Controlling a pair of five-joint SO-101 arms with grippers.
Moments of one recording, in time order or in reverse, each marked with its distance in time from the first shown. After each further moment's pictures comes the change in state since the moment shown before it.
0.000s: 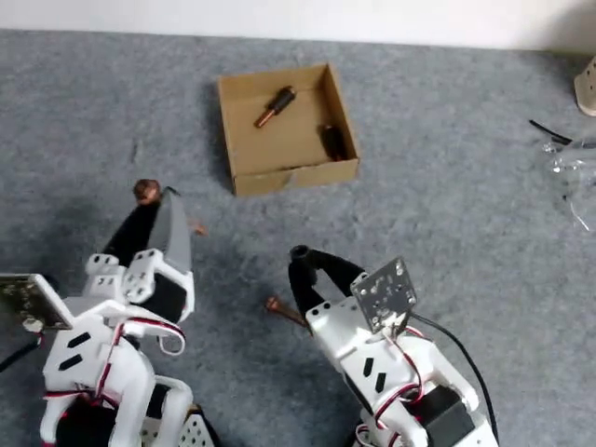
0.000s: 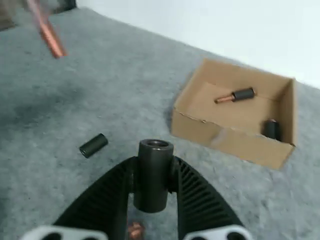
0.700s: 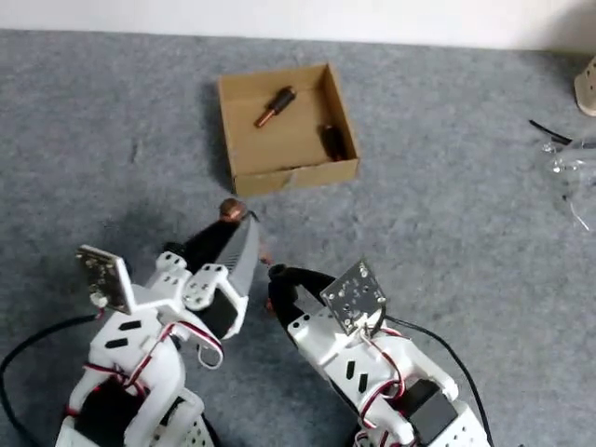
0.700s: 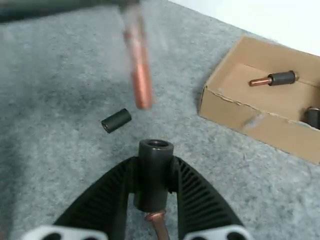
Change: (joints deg) left arm 18.4 0.0 7.9 -3.7 0.2; right arm -5.8 0.0 6.4 -1.8 0.0
